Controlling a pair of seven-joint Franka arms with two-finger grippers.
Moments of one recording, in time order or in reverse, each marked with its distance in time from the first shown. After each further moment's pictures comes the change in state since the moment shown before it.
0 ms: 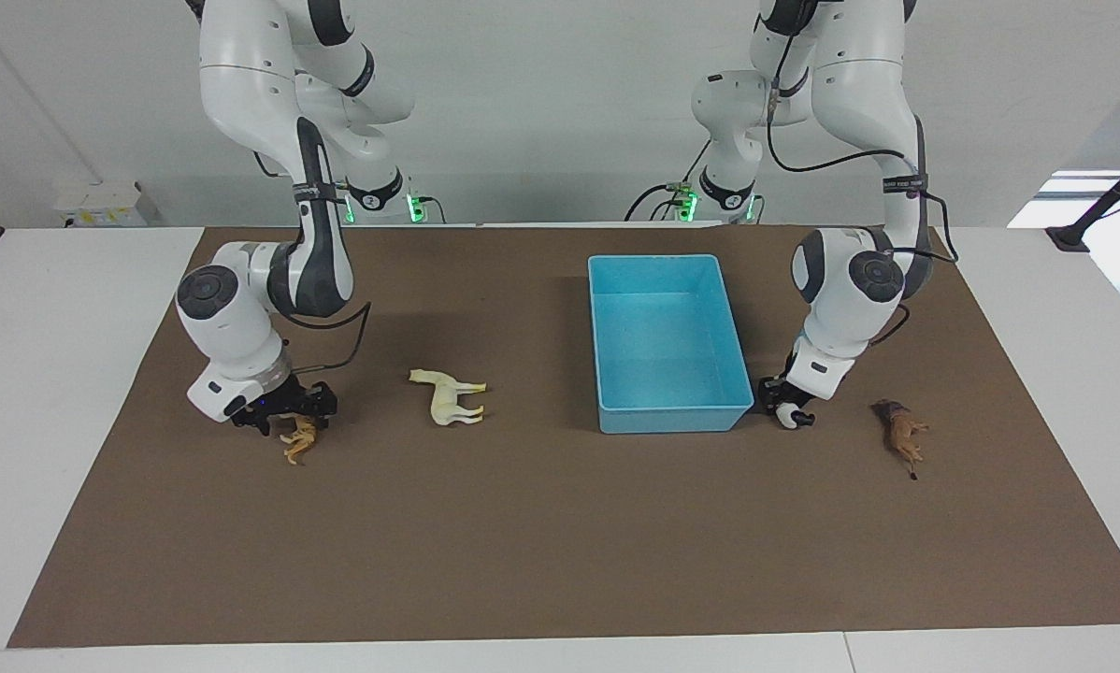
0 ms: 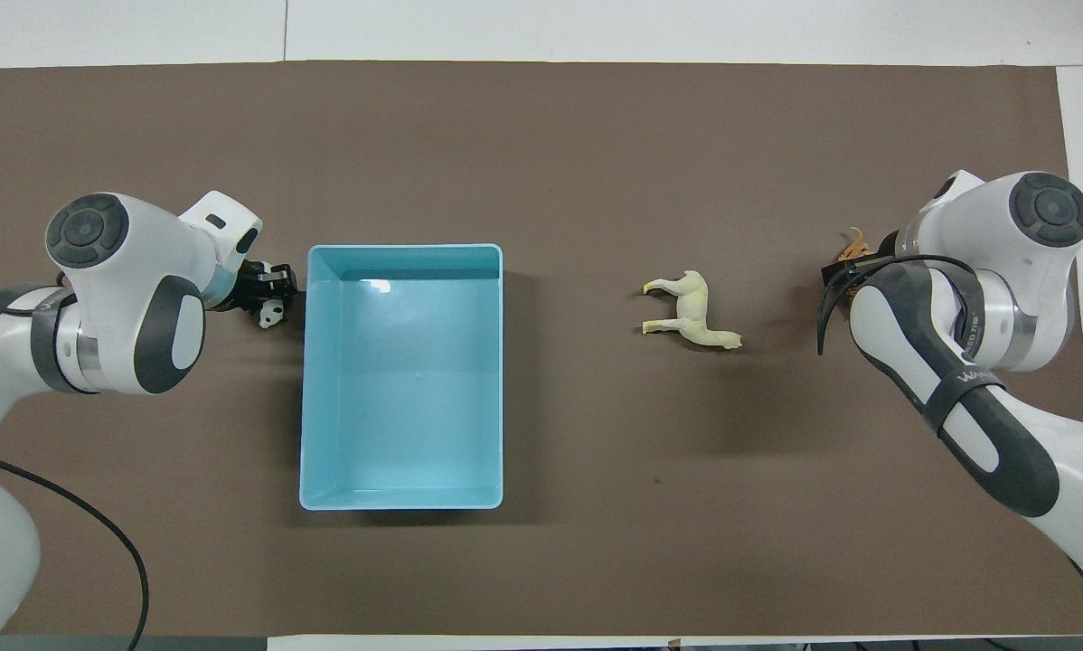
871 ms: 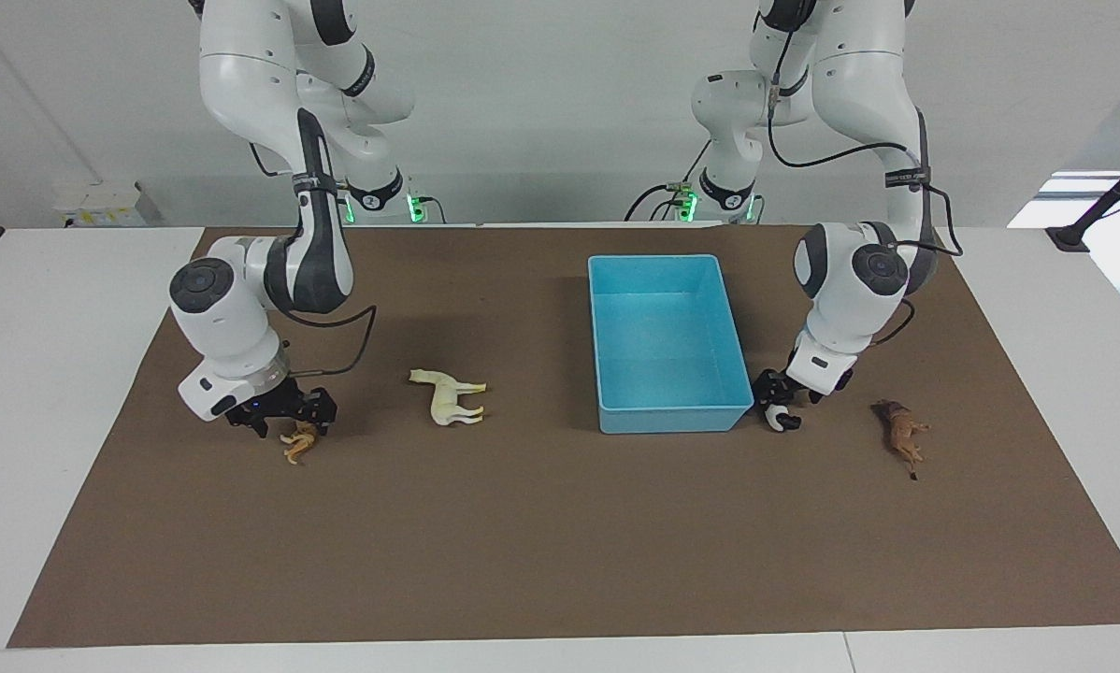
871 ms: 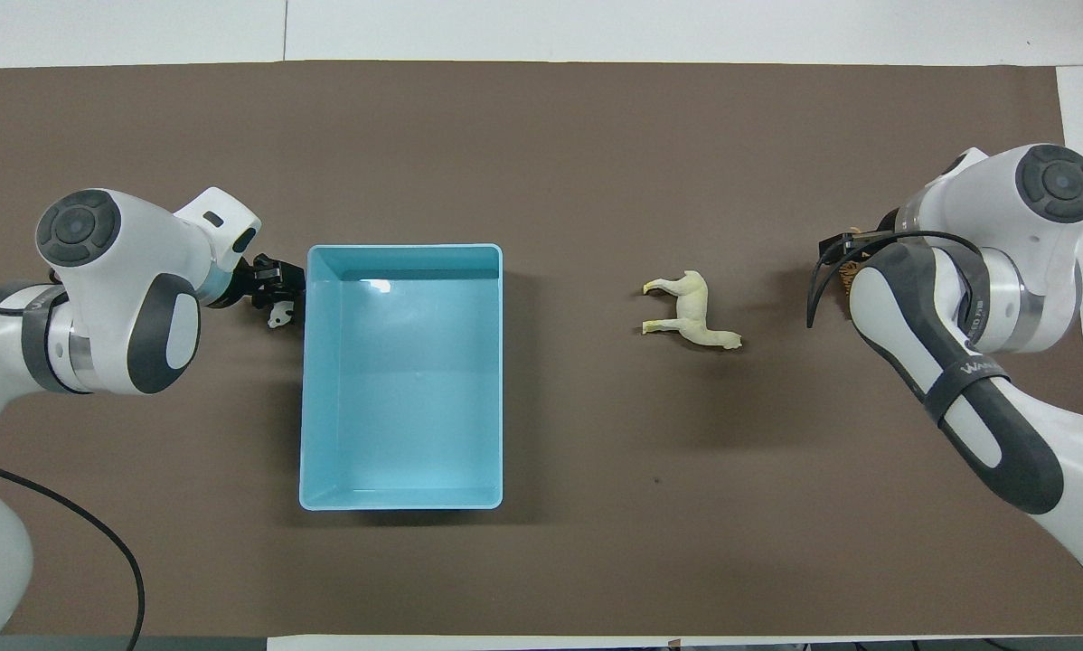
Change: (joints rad) left arm 0.000 -0.017 -0.003 -0.005 0.001 0.006 0.060; right arm 0.021 0.004 0.005 0.077 0.000 -0.058 0.108
